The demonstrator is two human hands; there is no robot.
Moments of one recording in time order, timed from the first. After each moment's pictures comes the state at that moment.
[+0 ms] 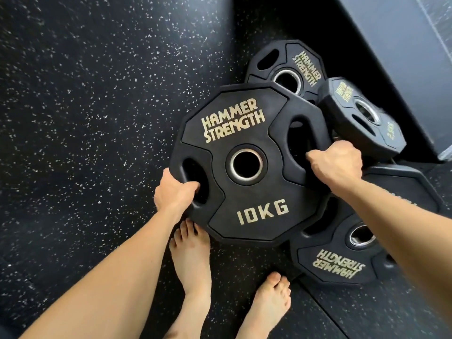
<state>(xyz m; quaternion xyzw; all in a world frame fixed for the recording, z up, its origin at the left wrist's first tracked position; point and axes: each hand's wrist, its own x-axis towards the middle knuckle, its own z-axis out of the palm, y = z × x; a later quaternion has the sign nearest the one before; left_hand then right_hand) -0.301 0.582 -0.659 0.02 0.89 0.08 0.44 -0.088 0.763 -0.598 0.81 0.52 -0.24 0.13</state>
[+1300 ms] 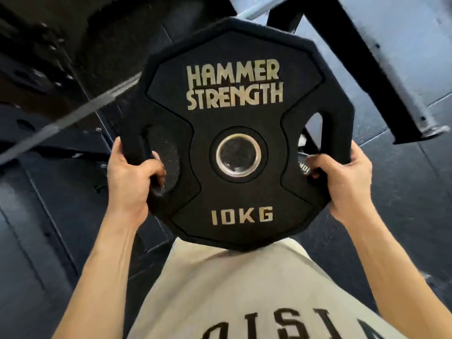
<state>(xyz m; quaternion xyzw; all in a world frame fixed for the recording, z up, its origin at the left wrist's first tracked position) -0.290 0.405 0.136 0.01 0.76 0.57 0.31 -0.053 0.586 0.133 0.59 0.46 -0.61 -0.25</state>
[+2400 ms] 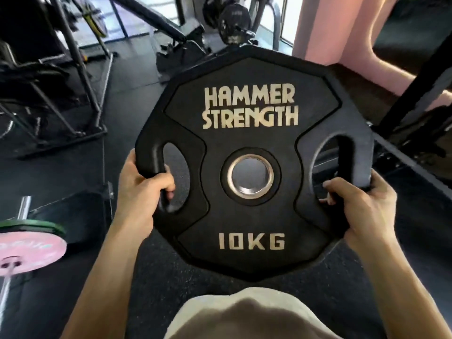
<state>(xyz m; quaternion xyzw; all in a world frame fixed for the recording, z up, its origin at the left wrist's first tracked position) 0.222 -0.032 0.311 -0.39 0.61 0.59 -0.35 0.034 0.194 0.295 -0.05 0.66 -0.74 0.13</state>
